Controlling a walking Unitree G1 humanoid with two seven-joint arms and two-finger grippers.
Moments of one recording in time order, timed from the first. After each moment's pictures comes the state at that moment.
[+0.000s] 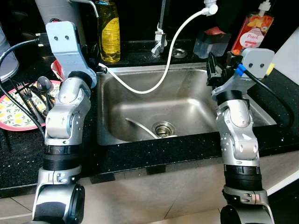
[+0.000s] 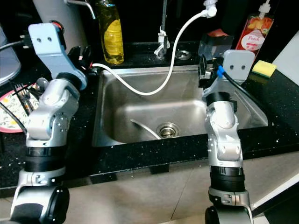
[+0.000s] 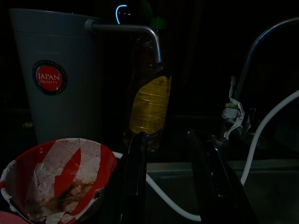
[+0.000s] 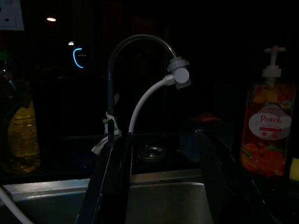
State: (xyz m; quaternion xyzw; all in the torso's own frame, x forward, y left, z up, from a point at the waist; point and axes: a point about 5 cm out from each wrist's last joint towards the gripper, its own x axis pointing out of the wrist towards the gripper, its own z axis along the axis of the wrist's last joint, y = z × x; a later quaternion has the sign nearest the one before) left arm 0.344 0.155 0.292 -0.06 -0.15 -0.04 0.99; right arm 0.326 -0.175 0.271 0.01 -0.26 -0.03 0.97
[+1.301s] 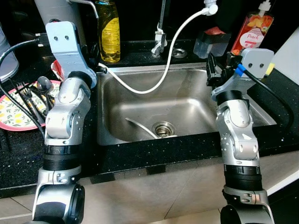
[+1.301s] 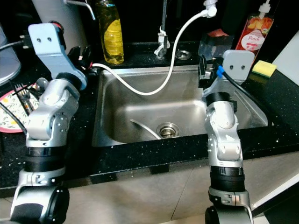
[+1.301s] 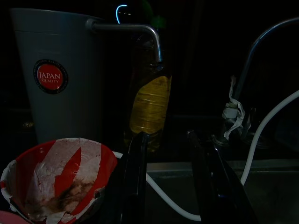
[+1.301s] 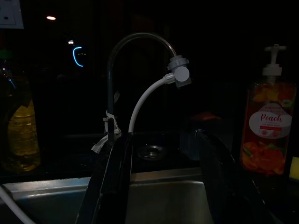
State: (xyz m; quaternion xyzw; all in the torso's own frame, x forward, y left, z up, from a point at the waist) left arm 0.344 0.156 0.291 -0.06 -0.15 -0.04 0.99; right arm 0.327 -0.175 0.270 0.01 -0.25 -0.03 0.97
